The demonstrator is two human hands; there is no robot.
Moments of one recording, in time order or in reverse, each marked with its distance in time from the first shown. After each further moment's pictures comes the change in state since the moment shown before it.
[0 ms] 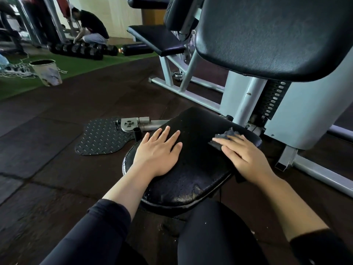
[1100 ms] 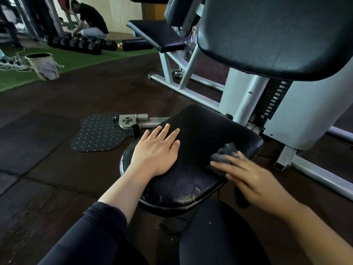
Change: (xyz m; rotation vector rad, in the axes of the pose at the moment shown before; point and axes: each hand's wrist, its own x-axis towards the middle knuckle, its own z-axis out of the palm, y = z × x) left_hand 0.000 0.001 0.001 -0.028 0.050 0.001; right_hand -0.043 0.000 -0.009 -0.074 -0.176 -0.292
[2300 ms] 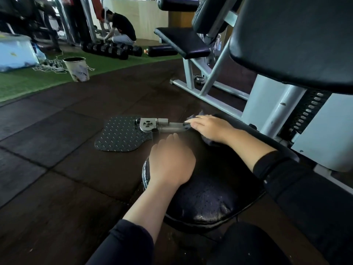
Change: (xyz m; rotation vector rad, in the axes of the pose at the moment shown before) left_hand -0.001 -0.005 0.007 0.086 0.200 -0.278; right_hand 0.230 0.004 0.033 0.041 -0.321 0.232
